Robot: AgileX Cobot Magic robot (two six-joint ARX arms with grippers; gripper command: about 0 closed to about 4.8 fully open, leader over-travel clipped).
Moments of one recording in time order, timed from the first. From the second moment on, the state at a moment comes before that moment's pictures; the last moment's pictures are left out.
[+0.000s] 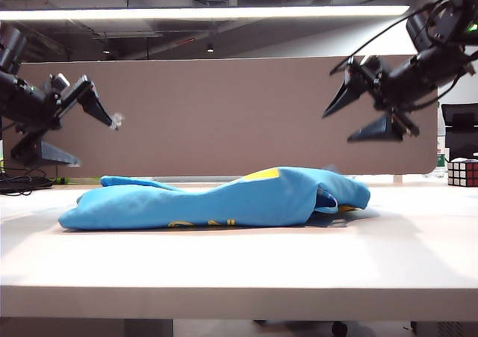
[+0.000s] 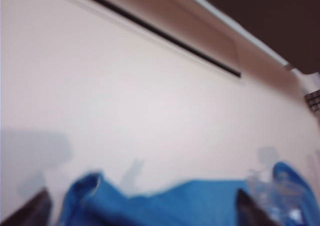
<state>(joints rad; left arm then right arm) 0.10 1.92 1.31 0.10 0.62 -0.45 0.02 1.94 1.46 -0.06 -0.65 0.35</state>
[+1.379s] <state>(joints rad) 0.20 0.32 0.55 -0.40 0.49 -0.13 -0.01 0.49 0.54 -0.23 -0.29 0.11</state>
